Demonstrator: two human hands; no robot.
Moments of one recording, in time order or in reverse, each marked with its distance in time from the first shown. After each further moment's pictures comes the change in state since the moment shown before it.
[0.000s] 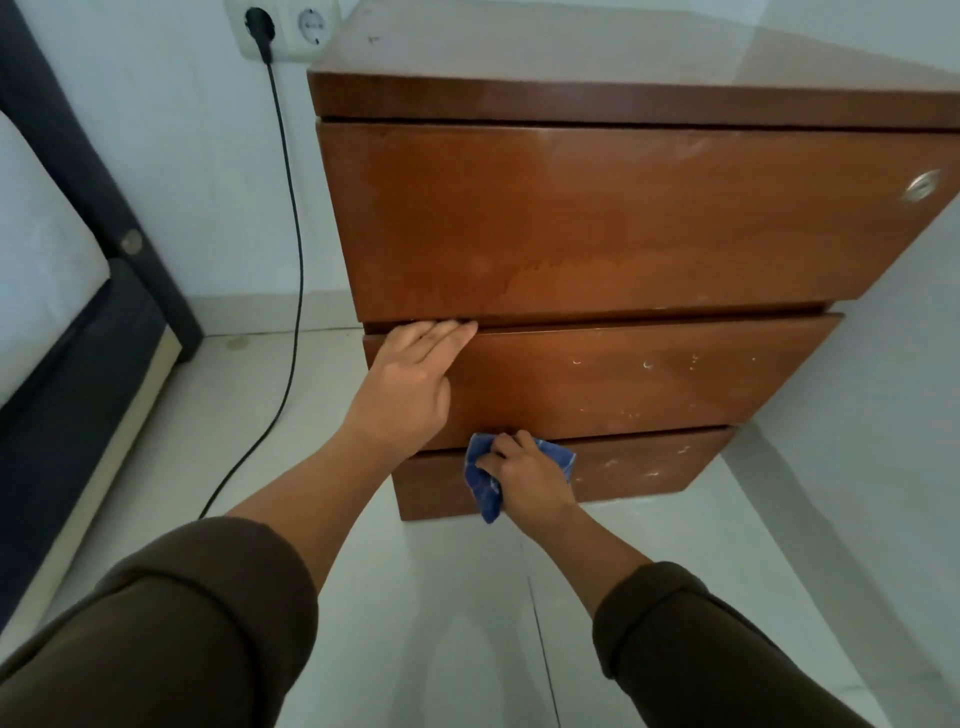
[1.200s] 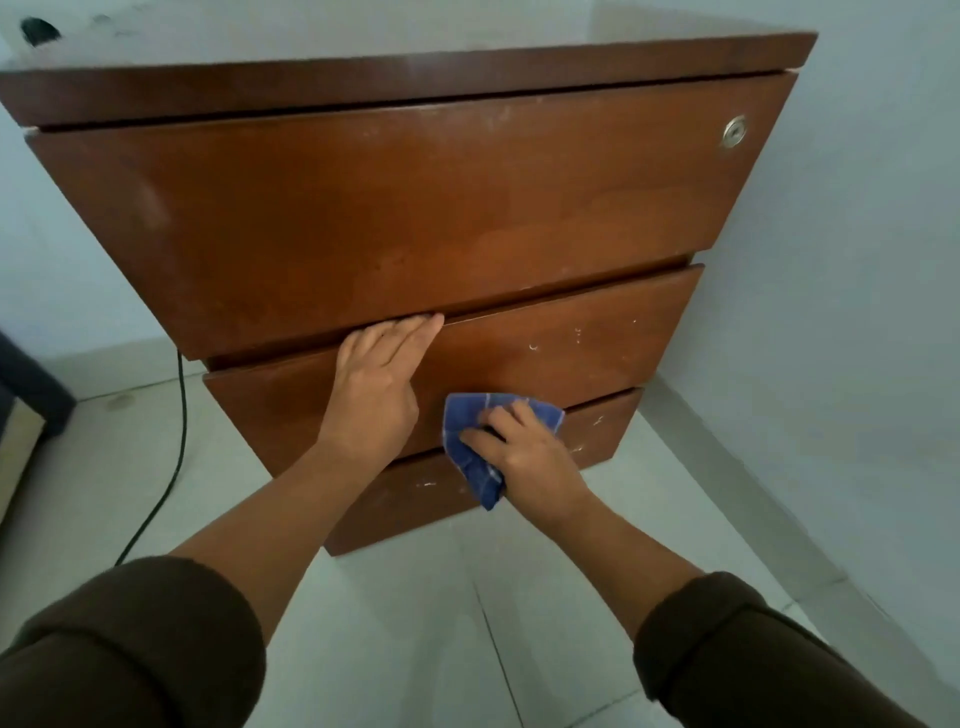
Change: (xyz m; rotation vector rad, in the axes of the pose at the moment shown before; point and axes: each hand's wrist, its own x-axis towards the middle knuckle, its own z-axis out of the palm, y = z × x) left_hand 0.038 0.063 0.046 -0.048 -0.026 0.063; right_hand -0.060 0.075 -0.017 0.026 0.585 -0.024
